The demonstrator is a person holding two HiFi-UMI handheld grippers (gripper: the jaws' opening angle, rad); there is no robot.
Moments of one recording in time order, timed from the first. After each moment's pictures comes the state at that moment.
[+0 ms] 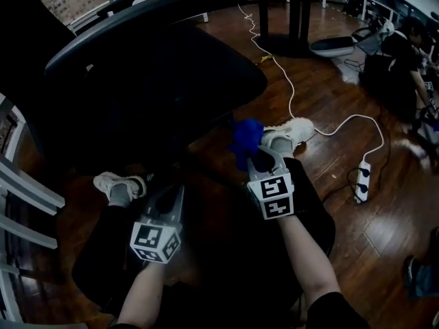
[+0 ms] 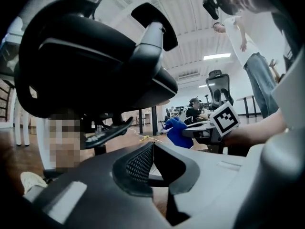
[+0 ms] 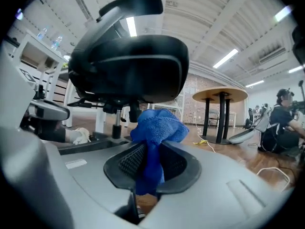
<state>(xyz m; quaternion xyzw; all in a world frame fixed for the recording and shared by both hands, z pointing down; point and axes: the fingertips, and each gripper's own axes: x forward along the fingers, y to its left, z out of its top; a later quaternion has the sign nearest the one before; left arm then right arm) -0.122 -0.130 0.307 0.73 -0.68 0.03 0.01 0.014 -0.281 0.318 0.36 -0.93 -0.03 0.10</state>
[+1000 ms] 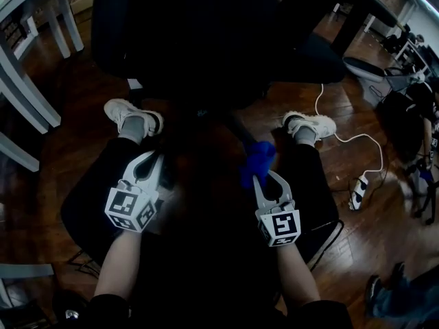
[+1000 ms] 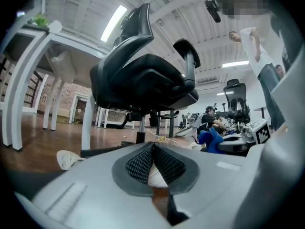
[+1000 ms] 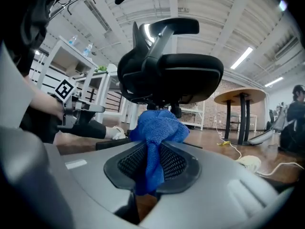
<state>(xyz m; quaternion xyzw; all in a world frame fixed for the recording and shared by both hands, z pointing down) -0.236 0.000 0.350 0.67 -0.74 -0.03 0.04 -0.008 -0.114 0.378 0.25 -0.96 -0.07 0.07</state>
